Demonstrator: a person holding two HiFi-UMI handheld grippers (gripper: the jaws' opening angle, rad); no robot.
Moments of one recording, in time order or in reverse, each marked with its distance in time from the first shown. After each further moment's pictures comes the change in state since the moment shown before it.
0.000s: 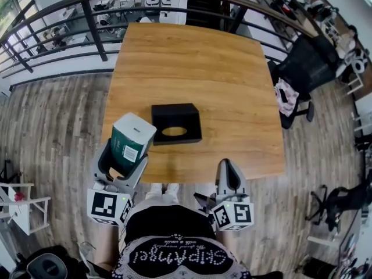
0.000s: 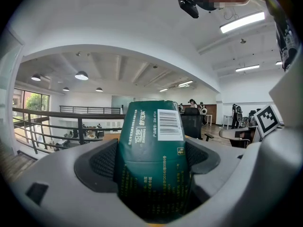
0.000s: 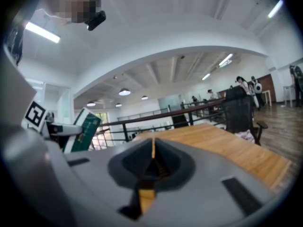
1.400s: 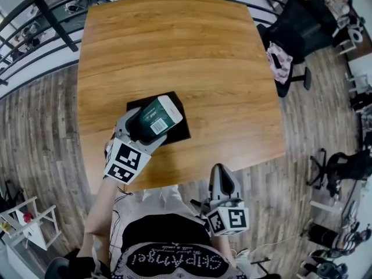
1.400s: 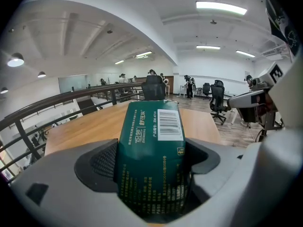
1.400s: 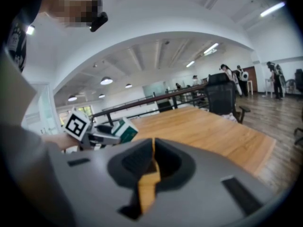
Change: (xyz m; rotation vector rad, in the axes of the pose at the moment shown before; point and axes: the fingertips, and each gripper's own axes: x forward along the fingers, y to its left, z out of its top) left arm 0.192 -0.071 -0.120 0.266 0.341 -0.514; right arm 0.007 -0.035 -0.063 0.108 0.167 -0.184
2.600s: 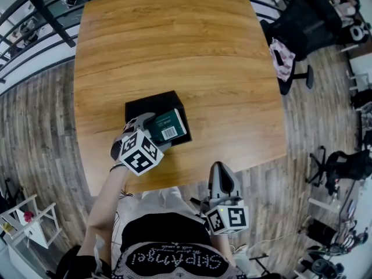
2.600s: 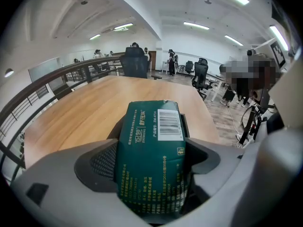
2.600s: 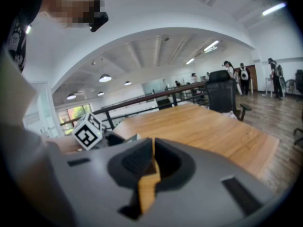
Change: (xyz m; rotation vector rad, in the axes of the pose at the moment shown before) left arm 0.058 -0.035 -0.069 0.104 0.330 -0.232; right arm 0.025 -0.001 -0.001 0.000 0.036 -0.007
